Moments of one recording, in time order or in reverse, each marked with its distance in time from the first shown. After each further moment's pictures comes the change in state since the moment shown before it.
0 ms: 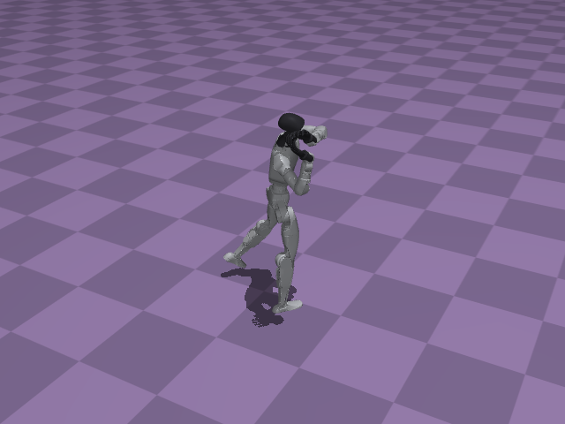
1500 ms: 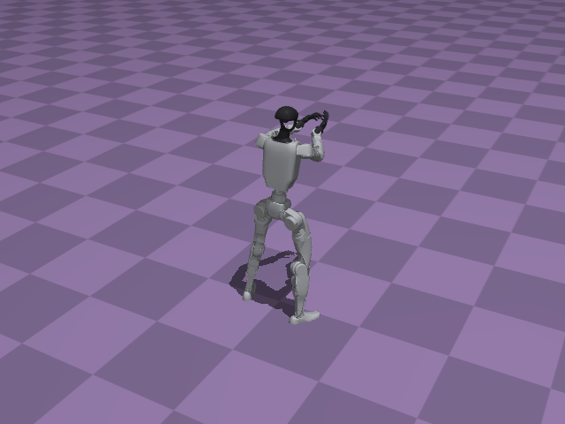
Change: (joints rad) left arm 0.752 0.263 0.136 0.366 -0.460 0.080 -0.385; right arm -0.084 0.592 0.568 1.060 1.075 -0.136 0.500; waist 0.653 -0.246 -0.015; left_leg -0.129 0.016 0.350 -0.271 -0.255 -0.028; right_leg 0.076 -0.151 -0.655 0.087 -0.014 -0.119
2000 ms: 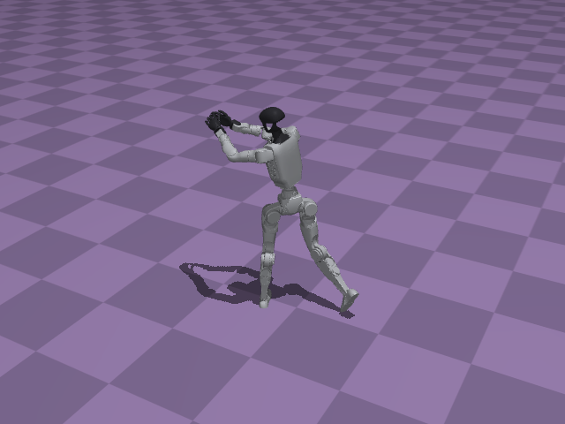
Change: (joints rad) left arm -0.127 0.141 0.004 0.035 0.008 0.058 -0.031; right arm -0.342 0.035 0.181 0.245 0.047 0.189 0.141; waist 0.374 -0.135 -0.005; left_leg 0.028 -0.188 -0.857 -0.247 0.013 -0.059; right_leg 0.192 0.338 0.984 0.424 0.471 0.128
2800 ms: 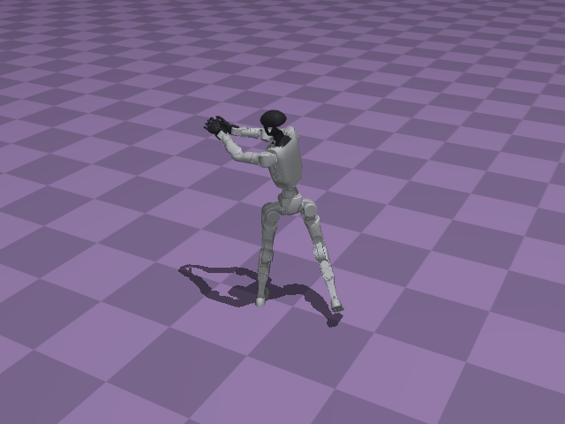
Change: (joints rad) left arm -0.127 -0.211 -0.157 0.249 -0.090 0.086 -0.037; right arm 0.126 -0.093 0.021 0.029 0.335 -0.039 0.031; waist 0.148 -0.091 -0.003; left_leg -0.060 -0.050 -0.052 0.071 0.067 0.069; right_leg 0.003 -0.282 -0.765 0.034 -0.221 -0.242
